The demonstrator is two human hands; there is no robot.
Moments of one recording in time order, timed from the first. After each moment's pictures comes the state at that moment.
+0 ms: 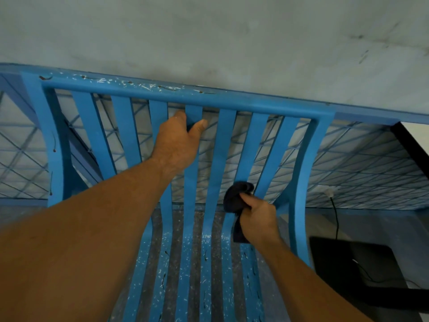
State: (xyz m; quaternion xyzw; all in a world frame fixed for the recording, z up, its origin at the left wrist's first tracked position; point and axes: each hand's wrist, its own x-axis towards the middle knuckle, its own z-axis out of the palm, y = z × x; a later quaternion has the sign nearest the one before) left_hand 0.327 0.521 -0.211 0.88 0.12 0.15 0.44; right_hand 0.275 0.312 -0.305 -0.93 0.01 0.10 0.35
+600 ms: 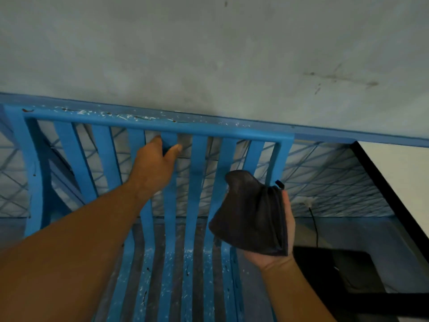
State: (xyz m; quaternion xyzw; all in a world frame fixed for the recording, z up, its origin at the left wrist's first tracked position) left_hand 0.325 0.514 -0.198 0.88 0.16 0.12 0.42; right_hand 0.276 0.276 -0.225 -0.27 0.11 0.21 0.93
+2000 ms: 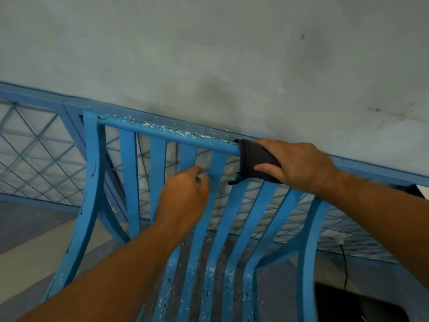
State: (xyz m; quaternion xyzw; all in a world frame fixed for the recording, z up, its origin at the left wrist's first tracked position) left_hand 0.284 0.530 -0.201 0.89 0.19 0.15 0.39; right_hand 0.429 0.323 -0.140 -0.86 -0.49 -0.15 0.01
